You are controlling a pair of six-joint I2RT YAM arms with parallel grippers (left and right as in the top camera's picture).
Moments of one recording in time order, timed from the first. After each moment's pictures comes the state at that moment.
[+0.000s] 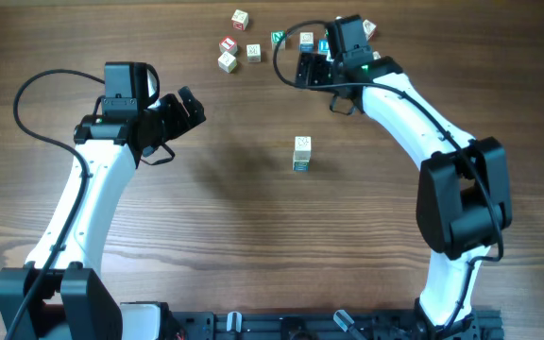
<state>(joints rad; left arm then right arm) -0.03 1.52 1.14 -0.63 0.18 -0.55 0.35 2.07 1.58 -0.42 0.00 0.41</state>
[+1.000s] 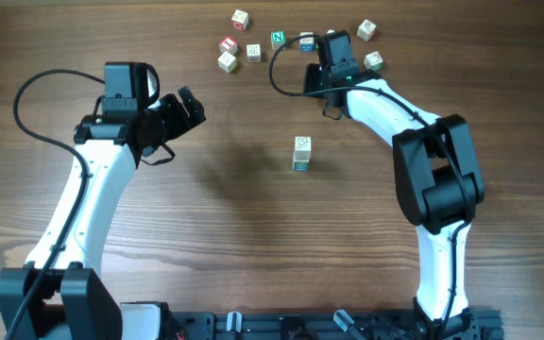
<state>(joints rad) -0.03 1.52 1.14 -0.63 0.18 -0.55 0.35 2.26 1.58 -0.24 0.07 0.40</state>
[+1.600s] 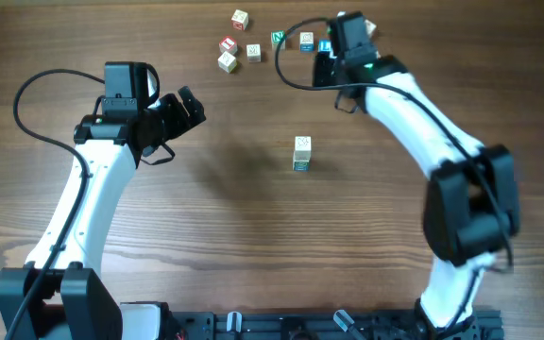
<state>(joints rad) -0.03 1.52 1.14 -0.63 0.18 -0.55 0.35 2.00 1.59 -0.50 0.07 0.36</state>
